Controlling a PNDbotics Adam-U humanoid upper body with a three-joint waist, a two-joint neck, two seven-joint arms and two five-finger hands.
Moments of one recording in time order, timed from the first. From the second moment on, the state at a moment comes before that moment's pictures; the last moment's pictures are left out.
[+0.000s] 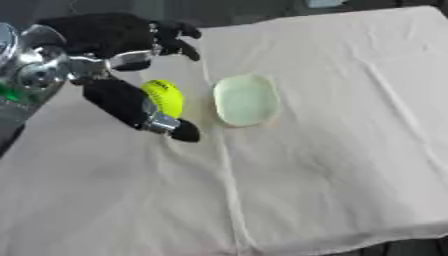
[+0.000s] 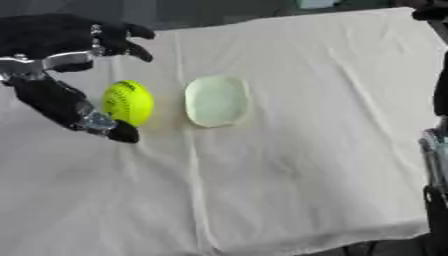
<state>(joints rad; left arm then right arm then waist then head) -0.69 0.86 -0.39 -1.98 -0.61 0.11 -0.72 -0.31 -0.34 -0.07 -1.86 0.01 -0.61 -0.01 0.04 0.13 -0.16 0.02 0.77</state>
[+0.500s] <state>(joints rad) -0.83 0.77 -0.44 -1.71 -0.70 0.10 -0.88 -0.31 -0.34 -0.06 -1.86 0.00 -0.61 0.00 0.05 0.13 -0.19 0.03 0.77</state>
